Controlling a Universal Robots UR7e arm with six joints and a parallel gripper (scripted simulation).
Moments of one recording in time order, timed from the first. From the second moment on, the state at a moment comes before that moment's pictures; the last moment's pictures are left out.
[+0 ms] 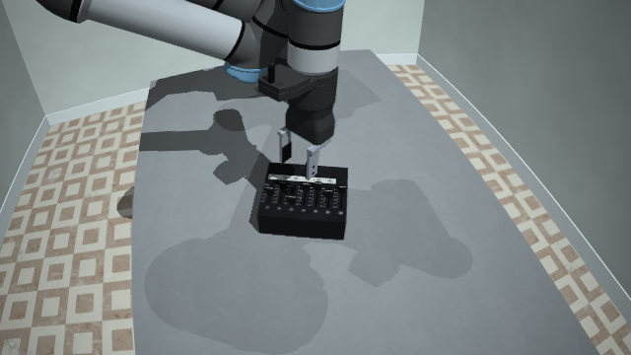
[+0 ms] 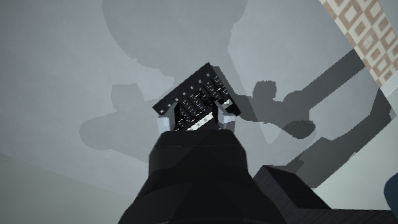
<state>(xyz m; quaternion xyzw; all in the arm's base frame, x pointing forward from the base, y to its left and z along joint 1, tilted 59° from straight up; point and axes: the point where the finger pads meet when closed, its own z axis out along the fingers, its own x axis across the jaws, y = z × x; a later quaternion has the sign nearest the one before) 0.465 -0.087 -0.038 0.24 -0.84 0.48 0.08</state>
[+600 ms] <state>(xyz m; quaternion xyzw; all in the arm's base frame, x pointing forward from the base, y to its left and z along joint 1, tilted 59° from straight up) 0.482 -0.118 -0.040 0.42 -0.77 0.45 0.18</state>
